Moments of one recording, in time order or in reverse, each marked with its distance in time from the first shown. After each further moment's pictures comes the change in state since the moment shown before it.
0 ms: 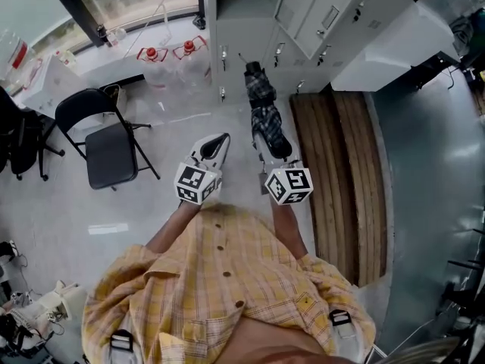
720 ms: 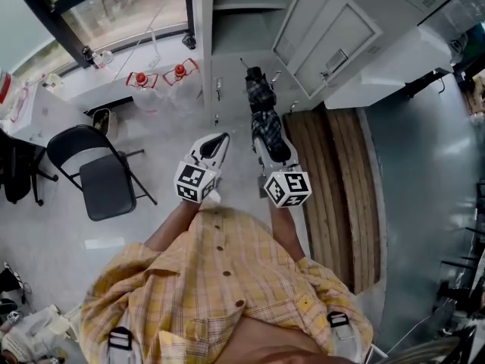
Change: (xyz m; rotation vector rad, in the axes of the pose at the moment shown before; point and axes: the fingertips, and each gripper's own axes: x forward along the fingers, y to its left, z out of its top) left arm 0.113 0.124 0.065 -0.022 0.003 -0.055; right arm 0.147 -0.052 0.056 -0.004 0.011 -0.076
